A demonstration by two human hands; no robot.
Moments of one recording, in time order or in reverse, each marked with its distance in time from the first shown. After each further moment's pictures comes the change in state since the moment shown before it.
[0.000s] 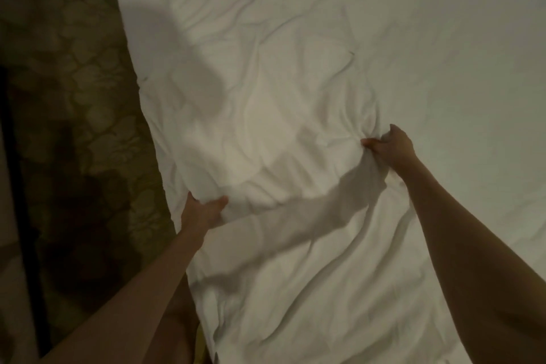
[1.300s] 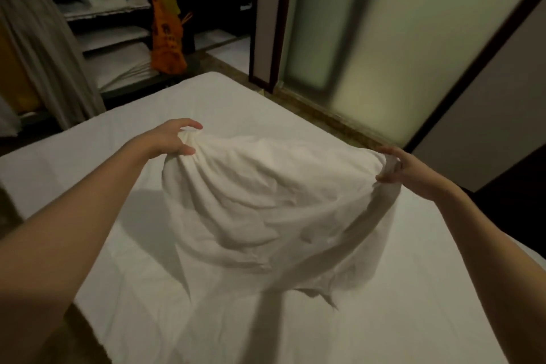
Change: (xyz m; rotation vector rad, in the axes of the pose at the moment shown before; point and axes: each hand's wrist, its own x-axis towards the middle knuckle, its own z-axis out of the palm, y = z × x) left_hand -0.270 0.409 0.000 0.790 -0.587 1.124; right_hand -0.309 0.071 -0.353 0.431 0.308 -0.097
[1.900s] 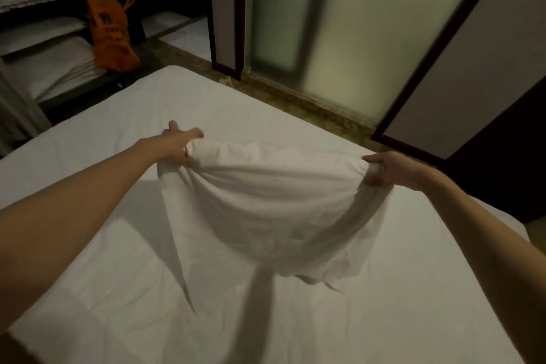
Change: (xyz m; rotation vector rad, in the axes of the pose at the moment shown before) left_hand 0.140 0.020 0.017 0.722 -0.184 0.096; right_hand 0.063 -0.010 0.009 -0.358 -0.054 0.212
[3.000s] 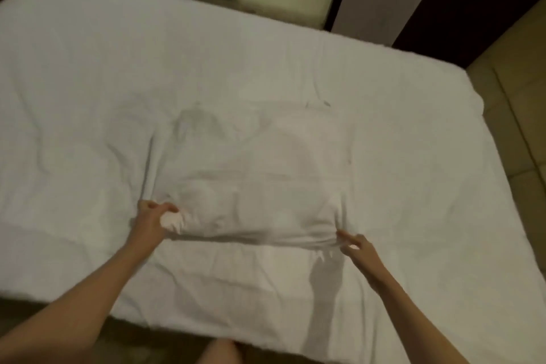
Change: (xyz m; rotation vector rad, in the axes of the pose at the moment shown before) left_hand -0.162 -0.062 0.412 -0.426 0.006 0.032; right_hand -0.253 0.176 0.456 0.600 0.211 0.477
